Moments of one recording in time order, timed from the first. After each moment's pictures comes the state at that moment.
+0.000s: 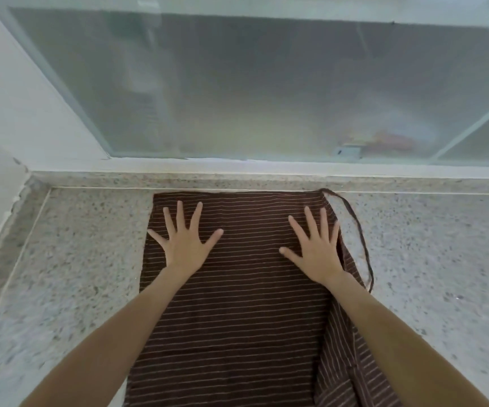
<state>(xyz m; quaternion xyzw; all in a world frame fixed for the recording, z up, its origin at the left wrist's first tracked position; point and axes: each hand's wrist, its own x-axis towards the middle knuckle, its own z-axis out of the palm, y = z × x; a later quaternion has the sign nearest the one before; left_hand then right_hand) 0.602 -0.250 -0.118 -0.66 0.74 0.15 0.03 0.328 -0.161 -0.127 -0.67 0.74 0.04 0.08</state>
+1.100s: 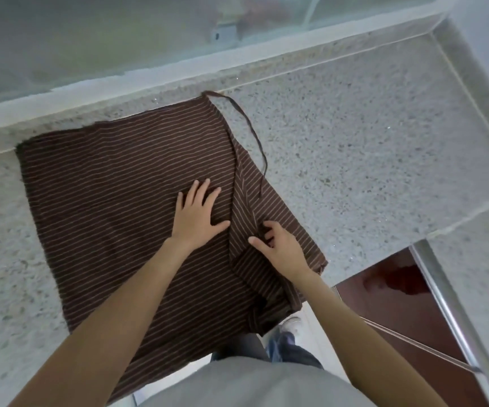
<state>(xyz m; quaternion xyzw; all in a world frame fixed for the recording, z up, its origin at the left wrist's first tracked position) 0.529 -0.113 -0.129 -0.33 0.92 0.20 0.10 0.402 0.062 -0.083 -0.31 0.85 -0.18 0.39</state>
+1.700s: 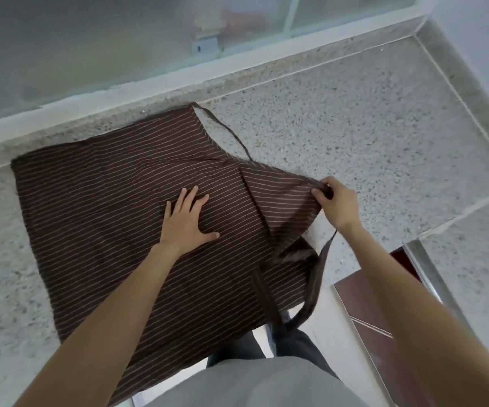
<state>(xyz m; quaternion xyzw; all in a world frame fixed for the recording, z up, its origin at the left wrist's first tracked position) 0.526 -0.112 -0.120 -0.34 0.90 0.21 0.13 0.264 0.077 -0.055 -0.29 0.90 -0.25 0.19</state>
